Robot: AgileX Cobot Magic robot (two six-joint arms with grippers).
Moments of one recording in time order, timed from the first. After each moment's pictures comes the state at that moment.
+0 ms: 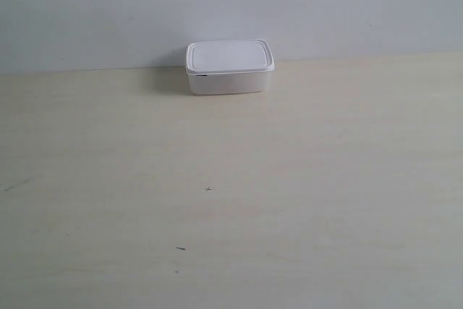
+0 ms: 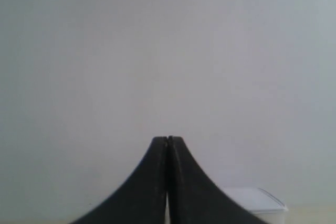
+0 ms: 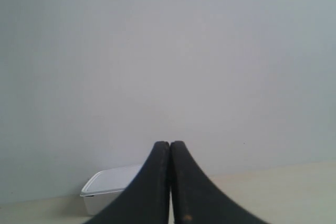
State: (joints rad) left arm 0.30 0.01 0.00 0.84 -0.39 -0.94; right arm -0.13 0.01 0.00 -1.03 -0.30 1.26
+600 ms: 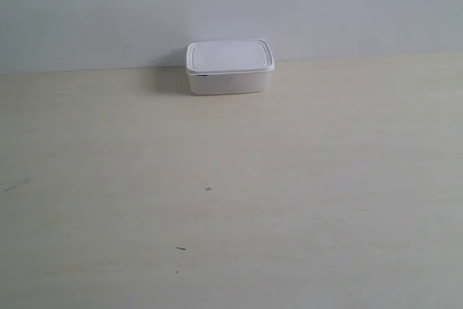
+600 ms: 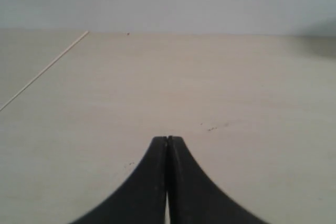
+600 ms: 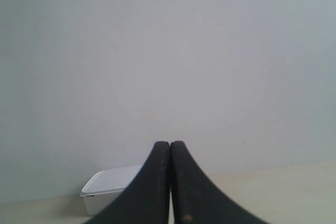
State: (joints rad) left arm 0.30 0.01 0.00 0.19 0.35 -0.13; right arm -0.13 0.01 0.00 -1.03 -0.30 1.26
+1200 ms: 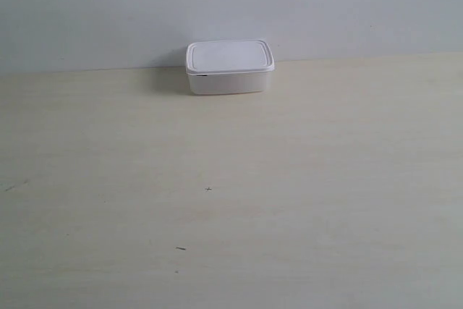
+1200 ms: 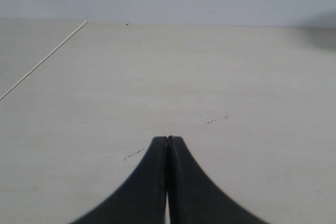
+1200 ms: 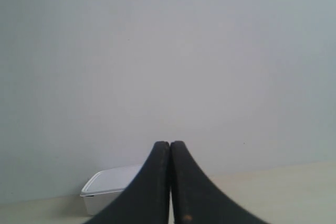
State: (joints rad) left arm 0.30 0.01 0.00 0.18 0.37 -0.13; right arm -0.13 0.01 0.00 -1.03 -0.30 1.26
